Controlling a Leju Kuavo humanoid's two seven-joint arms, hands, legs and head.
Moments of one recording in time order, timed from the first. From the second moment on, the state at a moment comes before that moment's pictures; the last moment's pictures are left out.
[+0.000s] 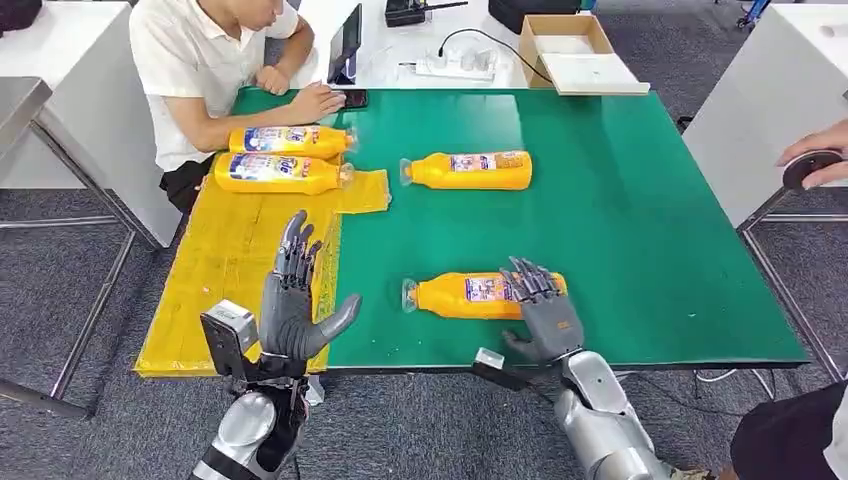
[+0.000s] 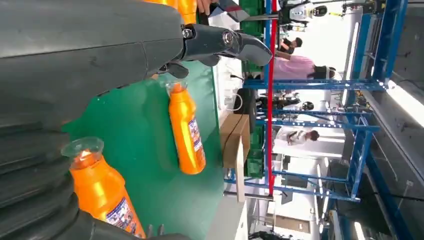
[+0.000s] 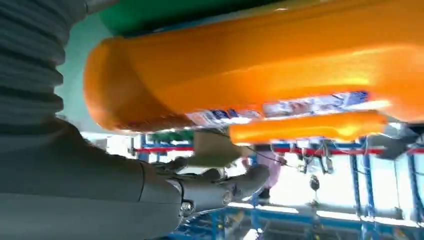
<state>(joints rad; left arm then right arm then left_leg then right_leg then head) -0.14 -0.15 -0.41 -1.45 0.12 0.25 -0.42 -0.35 0.01 -0.14 -0.67 1.35 -0.64 -0.46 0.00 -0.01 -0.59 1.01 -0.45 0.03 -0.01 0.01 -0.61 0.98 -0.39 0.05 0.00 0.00</state>
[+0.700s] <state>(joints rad) -0.14 -0.15 -0.41 -1.45 0.13 0.25 -0.41 -0.35 0.03 -0.22 -0.65 1.40 -0.63 -0.34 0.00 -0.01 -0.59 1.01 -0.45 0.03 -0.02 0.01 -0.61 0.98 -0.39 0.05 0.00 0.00</state>
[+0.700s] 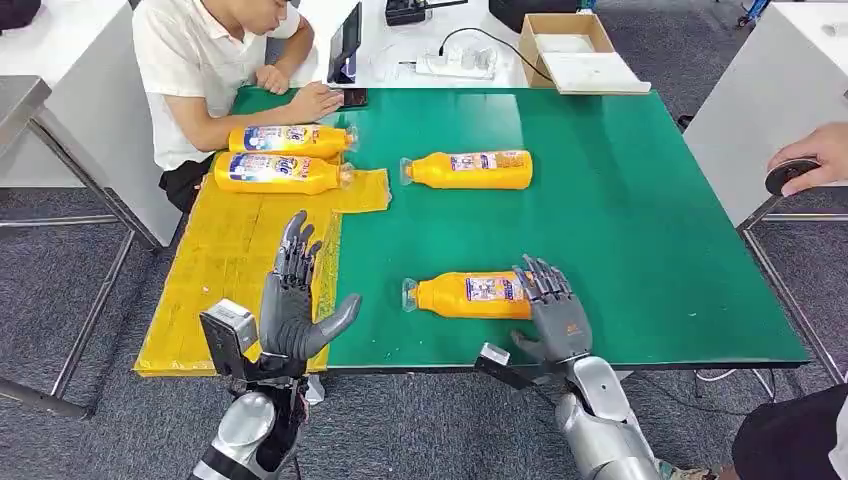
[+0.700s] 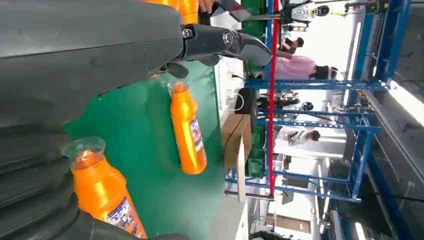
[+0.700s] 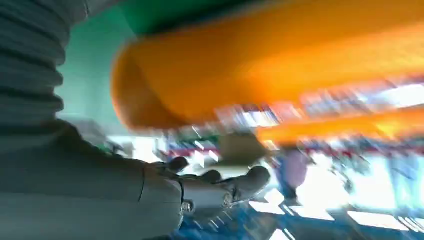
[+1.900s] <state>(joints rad) -0.22 -0.16 -0.42 -1.36 0.22 0.13 -0.32 -0.57 -0.05 -0.15 -0.35 1.36 -0.31 -0.22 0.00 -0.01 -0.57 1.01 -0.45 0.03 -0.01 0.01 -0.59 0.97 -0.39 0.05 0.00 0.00</state>
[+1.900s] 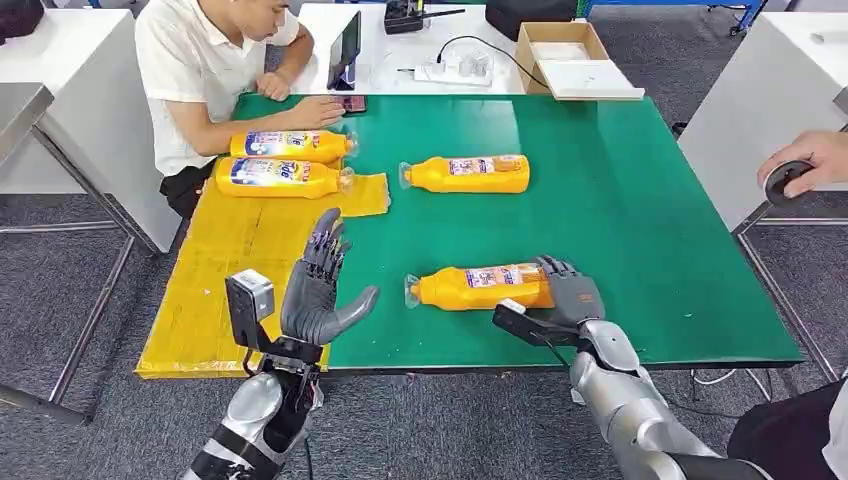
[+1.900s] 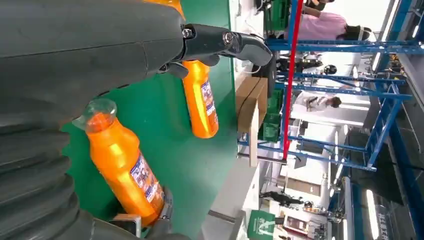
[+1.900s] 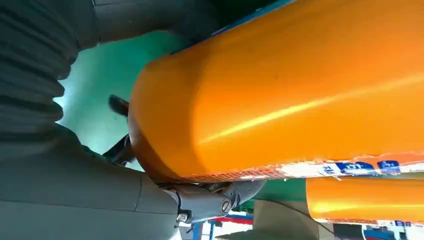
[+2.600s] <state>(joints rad) -0.08 -0.16 -0.35 -1.48 0.22 0.32 -0.47 -0.46 0.02 -0.27 -0.47 0.66 -0.38 -0.67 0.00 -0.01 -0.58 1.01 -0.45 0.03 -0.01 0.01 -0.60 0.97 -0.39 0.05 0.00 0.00</state>
